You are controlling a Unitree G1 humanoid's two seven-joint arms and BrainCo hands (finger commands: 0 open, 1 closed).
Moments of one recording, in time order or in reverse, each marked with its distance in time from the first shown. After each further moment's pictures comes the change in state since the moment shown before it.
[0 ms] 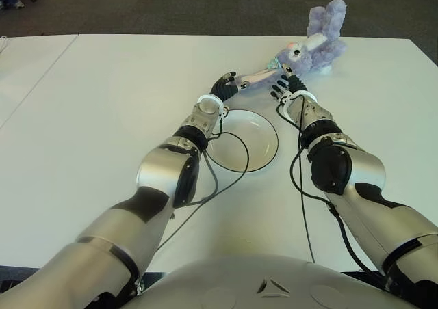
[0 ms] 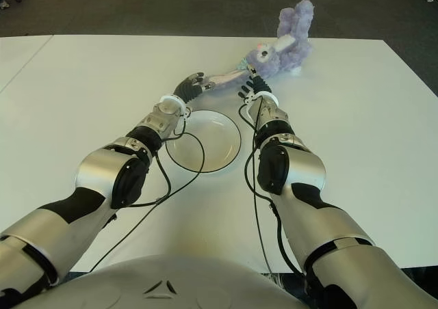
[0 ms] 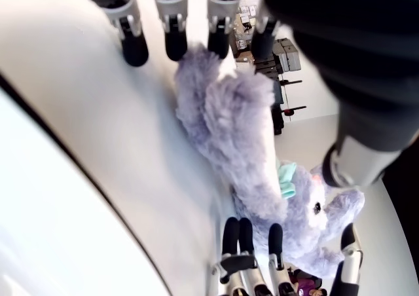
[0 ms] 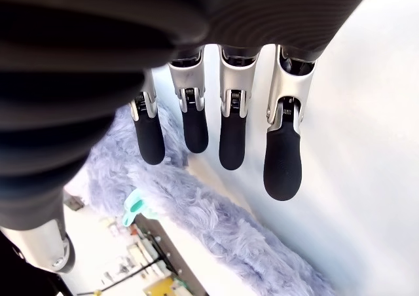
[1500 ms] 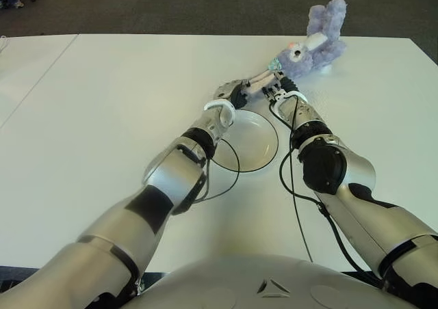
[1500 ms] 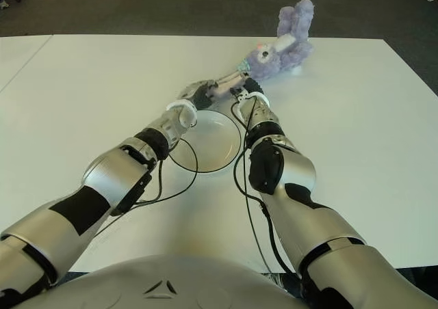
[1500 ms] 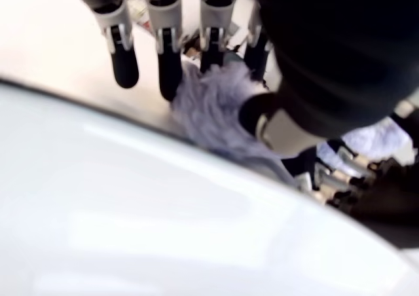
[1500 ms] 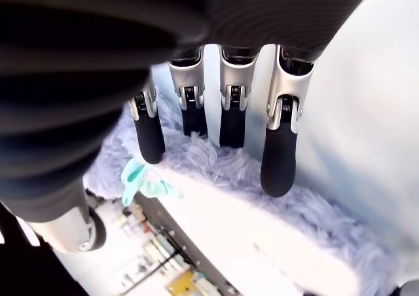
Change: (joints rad) left arm -0.005 -0.007 -0.558 0.026 0.420 -0.020 0.304; right arm -0.019 0.087 -0.162 -0.013 0.165 -0.020 -0.040
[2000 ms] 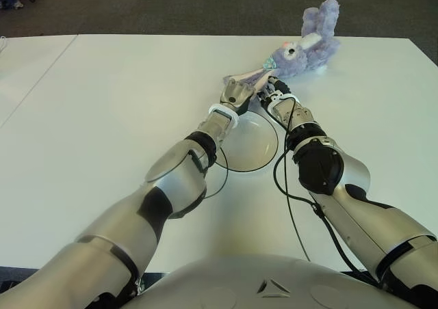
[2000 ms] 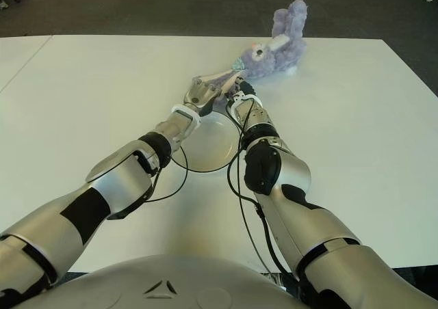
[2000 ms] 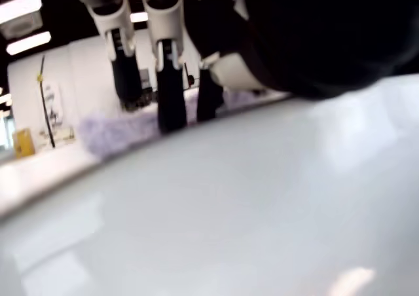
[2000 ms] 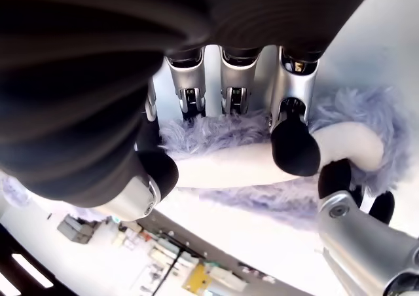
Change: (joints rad) left arm 0.000 0.001 -0.385 0.017 0.341 0.155 0.166; right arm 0.015 0.025 -0.042 -0.002 0.085 0.001 0.054
